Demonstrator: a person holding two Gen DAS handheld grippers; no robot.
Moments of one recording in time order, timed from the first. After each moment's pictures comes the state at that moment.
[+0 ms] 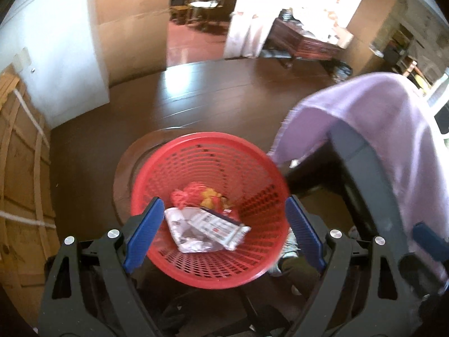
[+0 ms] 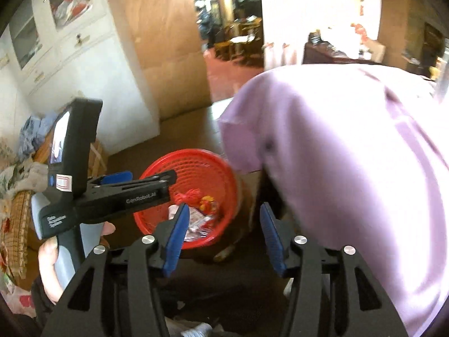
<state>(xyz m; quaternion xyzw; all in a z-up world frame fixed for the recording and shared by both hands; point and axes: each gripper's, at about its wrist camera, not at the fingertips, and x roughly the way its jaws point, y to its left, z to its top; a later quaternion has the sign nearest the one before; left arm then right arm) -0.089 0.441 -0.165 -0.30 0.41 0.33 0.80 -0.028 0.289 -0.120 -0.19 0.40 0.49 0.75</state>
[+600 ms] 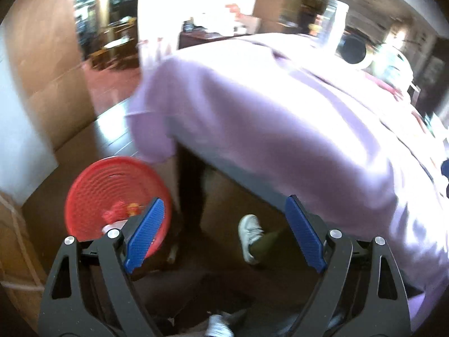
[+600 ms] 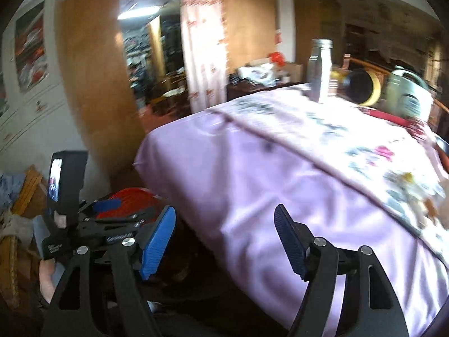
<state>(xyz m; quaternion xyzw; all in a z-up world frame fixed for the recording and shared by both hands) -0.031 0.281 -0.107 -0.16 0.40 0.17 0.89 -0.012 0.081 -0.054 -0.09 0.31 0.36 0.88</state>
